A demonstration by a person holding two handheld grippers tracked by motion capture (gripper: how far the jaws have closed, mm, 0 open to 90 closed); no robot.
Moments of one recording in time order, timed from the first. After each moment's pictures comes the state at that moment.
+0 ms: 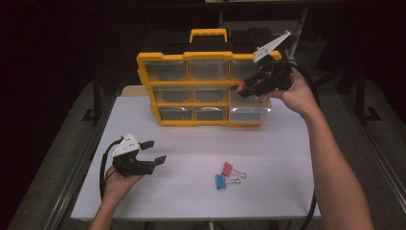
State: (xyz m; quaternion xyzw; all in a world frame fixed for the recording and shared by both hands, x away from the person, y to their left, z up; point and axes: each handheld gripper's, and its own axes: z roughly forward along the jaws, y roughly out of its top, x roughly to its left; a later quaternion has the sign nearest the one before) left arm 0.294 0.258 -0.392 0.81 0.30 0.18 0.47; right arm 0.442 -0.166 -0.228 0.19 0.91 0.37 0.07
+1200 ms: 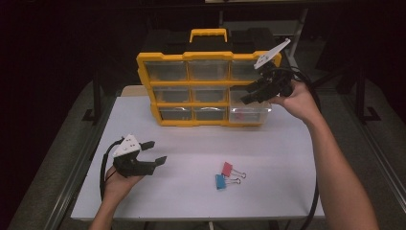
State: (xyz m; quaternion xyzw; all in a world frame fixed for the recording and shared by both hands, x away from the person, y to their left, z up) left arm 0.293 0.257 -0.394 0.81 0.30 0.17 0.47; right arm 0.436 -0.172 -0.241 0.20 0.91 0.36 0.07
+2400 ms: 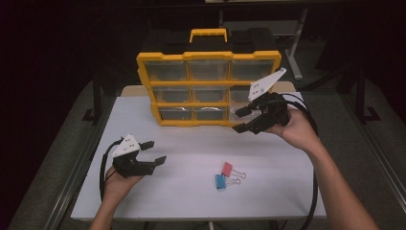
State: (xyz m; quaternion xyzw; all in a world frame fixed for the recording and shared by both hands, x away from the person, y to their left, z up) left arm 0.293 0.257 -0.393 0.81 0.30 0.18 0.48; right arm 0.362 -0.148 -0.263 0.12 0.91 0.39 0.06
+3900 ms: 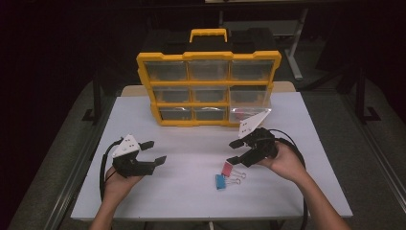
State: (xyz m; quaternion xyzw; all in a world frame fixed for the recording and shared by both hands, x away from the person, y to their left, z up) left arm 0.292 0.258 -0.393 0.81 0.30 0.18 0.47; right arm 0.331 -0.130 -0.348 0.11 0.92 0.36 0.03
